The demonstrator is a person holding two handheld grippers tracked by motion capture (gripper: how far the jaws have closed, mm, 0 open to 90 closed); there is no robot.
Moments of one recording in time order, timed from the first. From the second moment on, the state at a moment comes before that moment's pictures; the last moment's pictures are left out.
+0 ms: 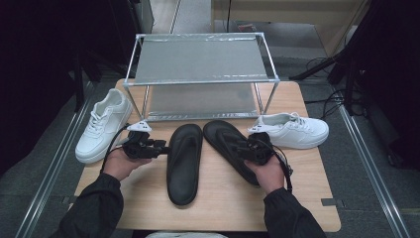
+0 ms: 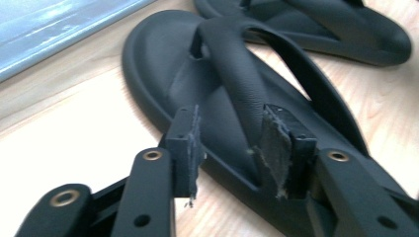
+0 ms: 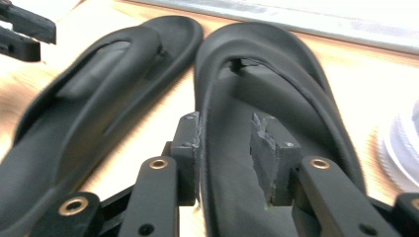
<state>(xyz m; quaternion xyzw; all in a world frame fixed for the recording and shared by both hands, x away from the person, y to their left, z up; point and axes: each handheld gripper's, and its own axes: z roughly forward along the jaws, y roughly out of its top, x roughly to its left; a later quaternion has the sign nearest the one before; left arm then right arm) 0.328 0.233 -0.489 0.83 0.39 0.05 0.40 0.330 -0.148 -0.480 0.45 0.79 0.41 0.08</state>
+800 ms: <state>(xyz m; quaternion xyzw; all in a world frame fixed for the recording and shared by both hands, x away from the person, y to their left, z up) 0.338 0.220 -0.509 0.85 0.38 0.00 0.37 0.333 -0.138 -0.496 0.44 0.82 0.37 0.08</state>
